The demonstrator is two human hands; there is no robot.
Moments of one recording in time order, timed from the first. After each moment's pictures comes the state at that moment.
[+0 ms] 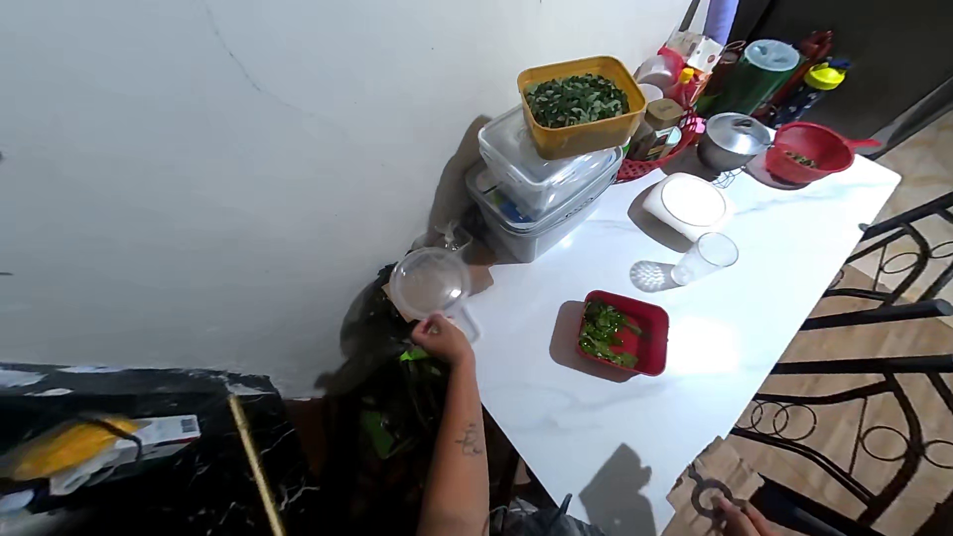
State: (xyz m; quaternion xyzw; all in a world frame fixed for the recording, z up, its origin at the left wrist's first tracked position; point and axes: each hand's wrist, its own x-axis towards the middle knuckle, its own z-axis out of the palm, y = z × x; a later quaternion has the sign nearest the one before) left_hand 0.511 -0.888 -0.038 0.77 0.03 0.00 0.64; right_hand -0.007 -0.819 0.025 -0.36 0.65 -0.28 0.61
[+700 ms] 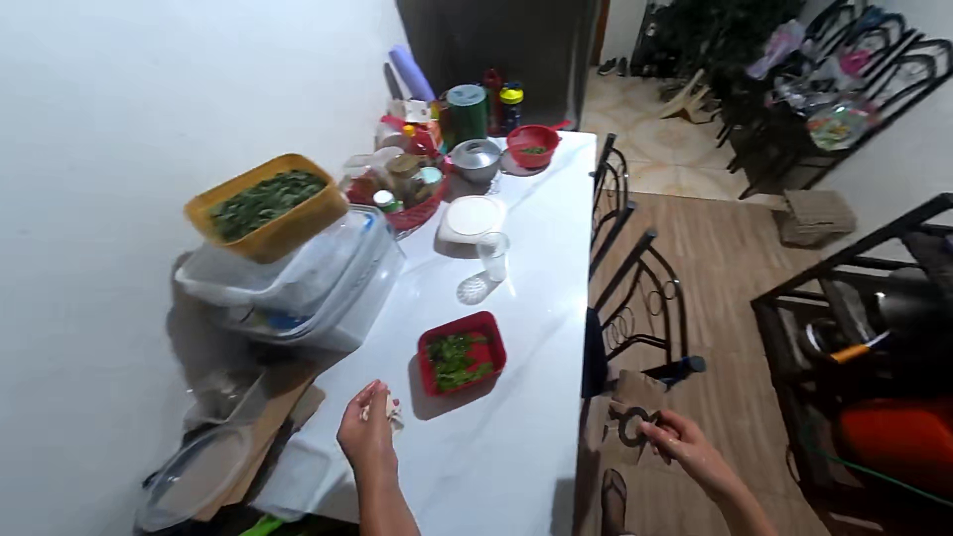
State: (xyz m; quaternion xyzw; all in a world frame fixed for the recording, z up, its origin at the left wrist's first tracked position) left_hand 0.311 -0.904 0.071 0.72 -0.32 -0.28 0.55; right_hand -0.126 -0.798 0.072 -0.39 0.62 -0.36 0.57
